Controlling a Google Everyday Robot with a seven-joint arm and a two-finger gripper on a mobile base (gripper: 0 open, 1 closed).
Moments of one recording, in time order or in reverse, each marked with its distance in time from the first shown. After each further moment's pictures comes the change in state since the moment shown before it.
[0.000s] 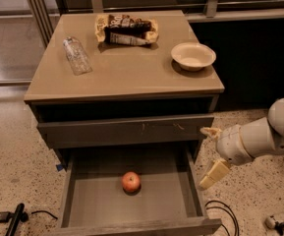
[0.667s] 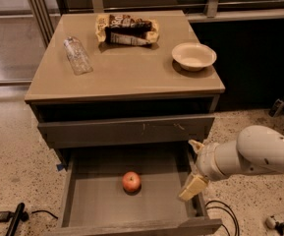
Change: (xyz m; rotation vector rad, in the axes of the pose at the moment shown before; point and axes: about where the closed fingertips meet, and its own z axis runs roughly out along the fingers) arm 0.020 0.012 0.070 0.093 0.069 -0.017
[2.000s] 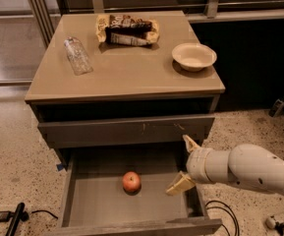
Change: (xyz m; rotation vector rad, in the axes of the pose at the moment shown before) arm -0.026 -0.011 0.018 0.201 -0.116 -0.031
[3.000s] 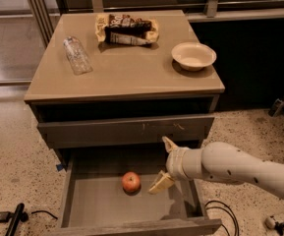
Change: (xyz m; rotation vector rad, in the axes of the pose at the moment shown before) arm -0.014 0.013 0.069 -0.072 -0.043 -0.042
